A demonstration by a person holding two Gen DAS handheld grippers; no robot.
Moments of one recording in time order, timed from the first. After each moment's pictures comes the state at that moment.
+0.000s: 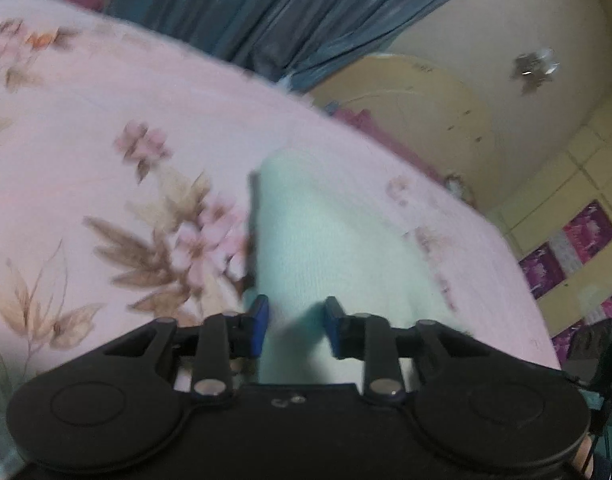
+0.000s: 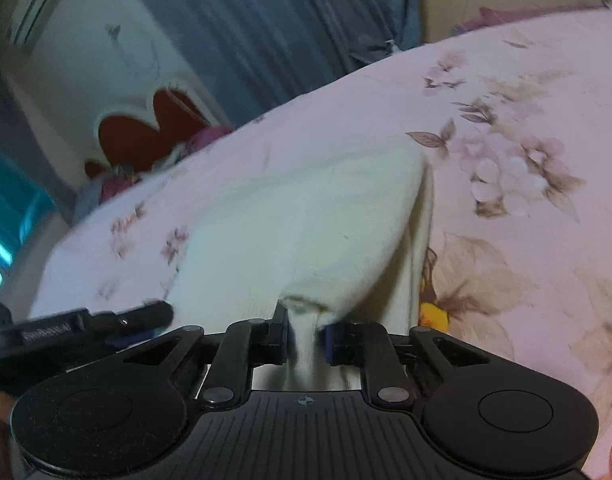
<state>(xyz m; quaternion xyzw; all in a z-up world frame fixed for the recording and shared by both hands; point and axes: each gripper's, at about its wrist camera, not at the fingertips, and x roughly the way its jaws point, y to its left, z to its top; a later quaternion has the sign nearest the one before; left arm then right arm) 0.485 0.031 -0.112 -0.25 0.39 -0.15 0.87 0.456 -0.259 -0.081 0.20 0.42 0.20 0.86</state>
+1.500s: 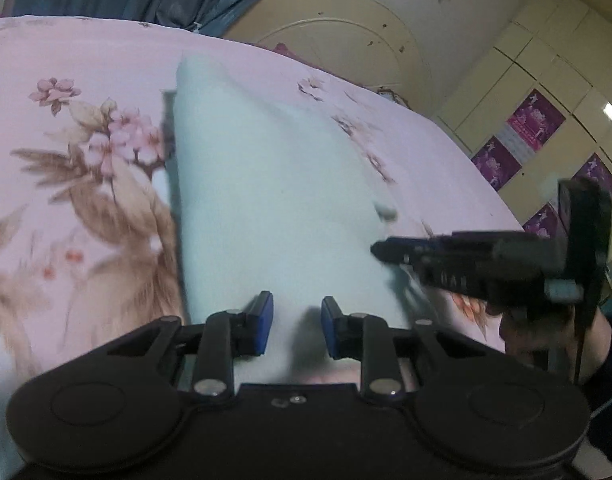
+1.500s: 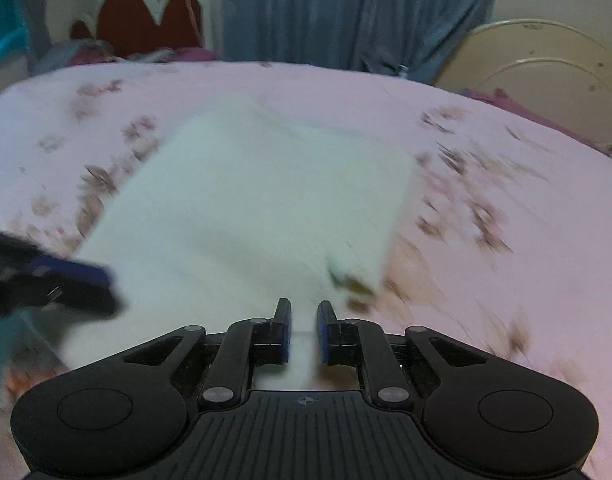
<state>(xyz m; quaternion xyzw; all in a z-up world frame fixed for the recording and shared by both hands) 0.419 -0.007 -0.136 -0.15 0.43 -0.28 0.85 0.393 -0.237 -0.081 -0.06 0.44 0.14 0.89</state>
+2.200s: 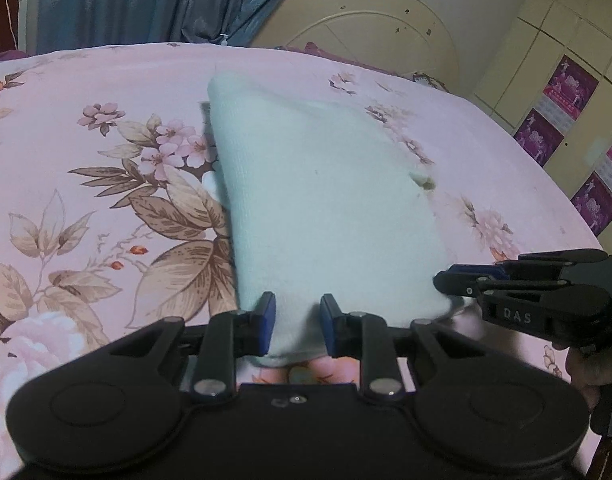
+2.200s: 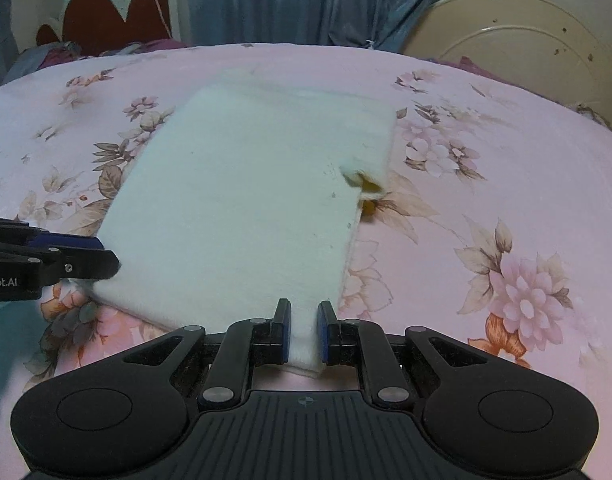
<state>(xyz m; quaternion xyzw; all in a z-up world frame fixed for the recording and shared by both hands) 0.400 -0.006 -0.122 -0.07 0.43 -0.21 0.87 0.339 -0.218 -0.073 -0.03 0.46 0.10 0.88</state>
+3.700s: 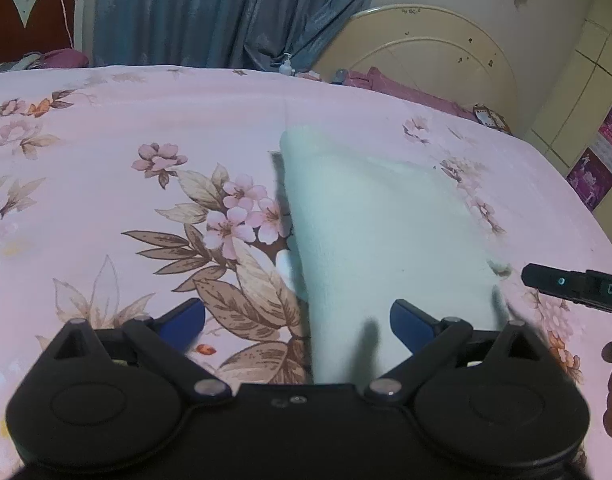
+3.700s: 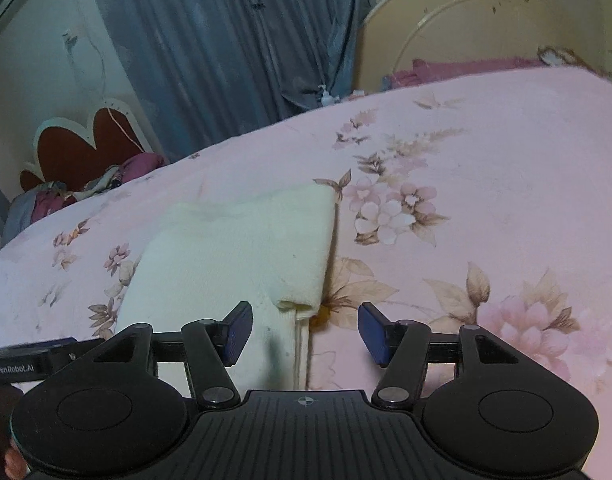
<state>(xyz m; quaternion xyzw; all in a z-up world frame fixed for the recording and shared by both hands) 0.458 0.006 -0.104 -0.08 0.43 -0.12 0.89 0.396 -0.292 -0.050 0.17 0.39 0.07 0.90</state>
